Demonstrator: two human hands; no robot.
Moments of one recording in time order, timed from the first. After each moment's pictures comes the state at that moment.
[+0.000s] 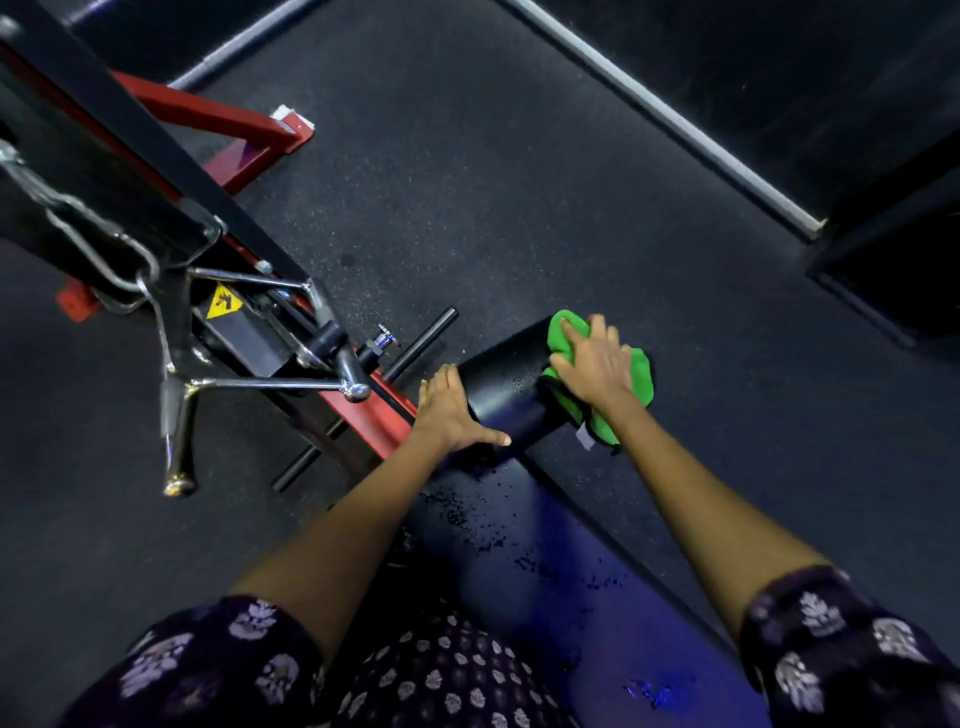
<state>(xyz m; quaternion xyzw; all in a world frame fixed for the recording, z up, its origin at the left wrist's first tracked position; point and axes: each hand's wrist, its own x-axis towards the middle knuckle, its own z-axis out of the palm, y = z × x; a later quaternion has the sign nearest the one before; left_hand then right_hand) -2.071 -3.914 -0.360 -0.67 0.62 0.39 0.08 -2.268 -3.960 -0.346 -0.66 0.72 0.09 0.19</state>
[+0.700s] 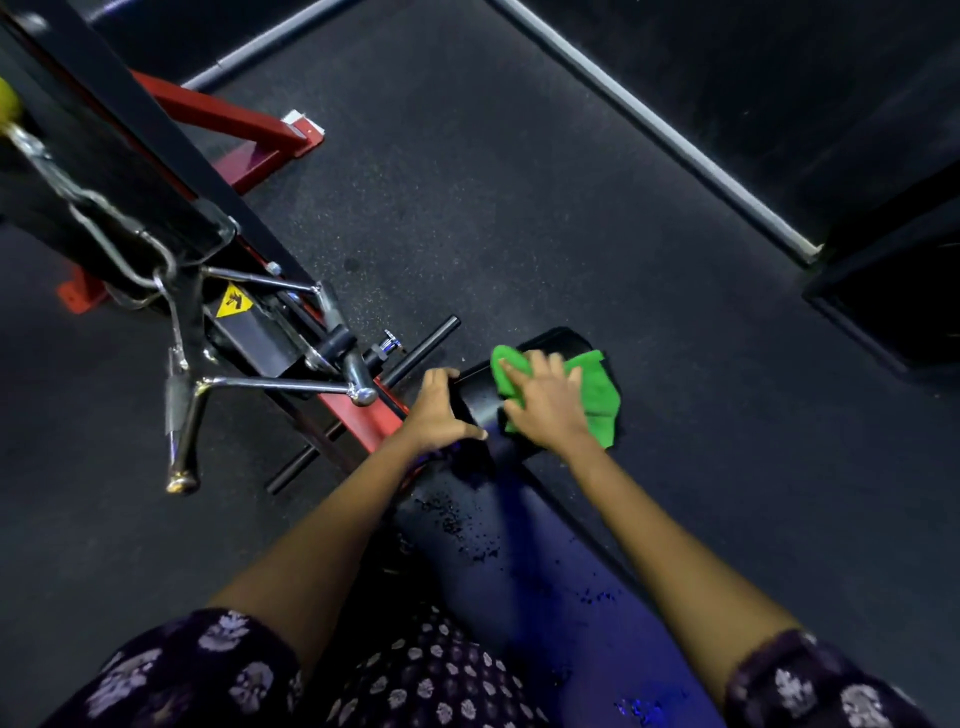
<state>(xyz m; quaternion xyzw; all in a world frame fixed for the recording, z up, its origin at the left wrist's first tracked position) -2.049 -3.918 -0.361 -0.66 0.55 0.49 -0.10 -2.215 -3.930 -0.338 -0.76 0.62 0.10 0.15</state>
